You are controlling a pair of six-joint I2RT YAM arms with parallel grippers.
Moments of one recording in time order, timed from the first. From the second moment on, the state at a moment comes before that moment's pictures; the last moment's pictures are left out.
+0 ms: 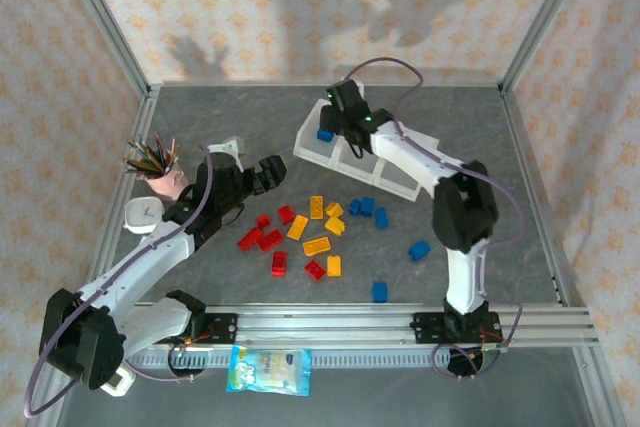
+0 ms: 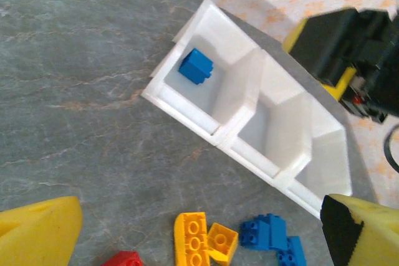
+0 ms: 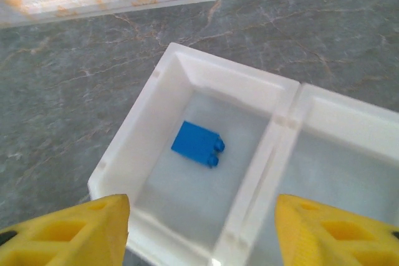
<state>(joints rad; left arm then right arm) -0.38 1.05 0.70 -0.11 0.04 -0.72 0.58 1.92 1.63 -0.46 0.24 0.51</state>
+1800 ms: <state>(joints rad) -0.68 1.02 0.59 -0.05 0.00 -0.83 0.58 1.51 0.72 -0.37 0.12 0.64</state>
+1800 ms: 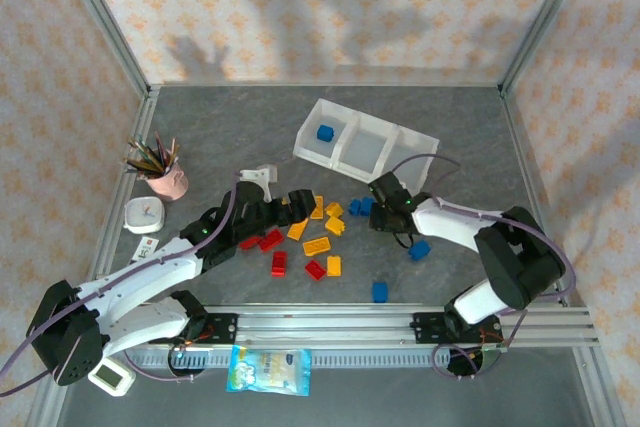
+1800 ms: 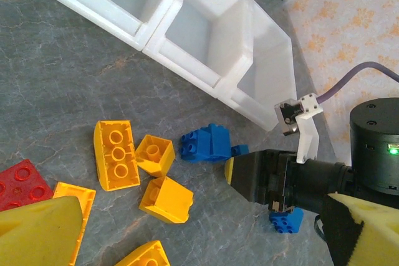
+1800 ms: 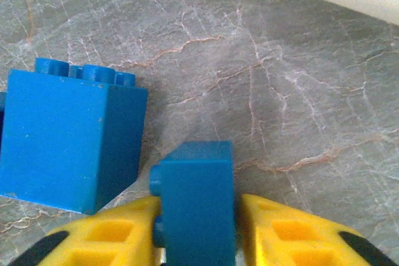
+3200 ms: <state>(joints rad) -0.40 1.07 0.65 -0.07 -0.01 -0.75 0.67 1.99 1.64 -0.51 0.16 0.47</state>
